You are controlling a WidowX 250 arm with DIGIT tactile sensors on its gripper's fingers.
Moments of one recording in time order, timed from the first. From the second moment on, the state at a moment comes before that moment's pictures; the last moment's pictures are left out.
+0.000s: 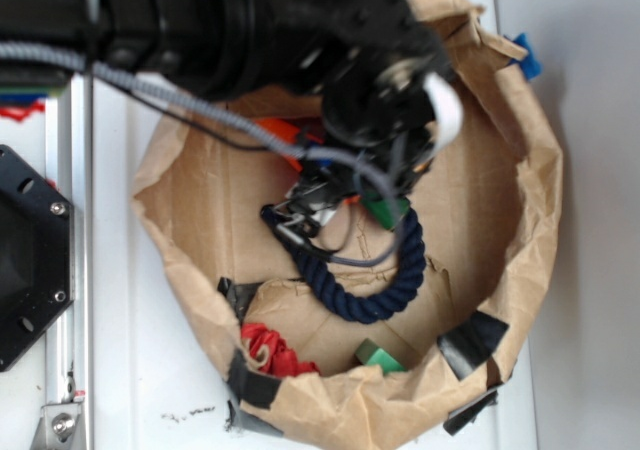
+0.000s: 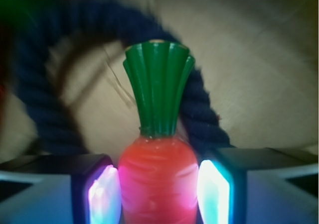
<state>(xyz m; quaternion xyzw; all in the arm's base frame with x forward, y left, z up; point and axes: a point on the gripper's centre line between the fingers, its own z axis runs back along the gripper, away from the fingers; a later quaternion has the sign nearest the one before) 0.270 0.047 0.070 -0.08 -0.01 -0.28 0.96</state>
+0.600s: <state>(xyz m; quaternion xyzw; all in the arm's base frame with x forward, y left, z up) 0.262 0.046 0.132 0.04 -0.07 -0.04 1.00</state>
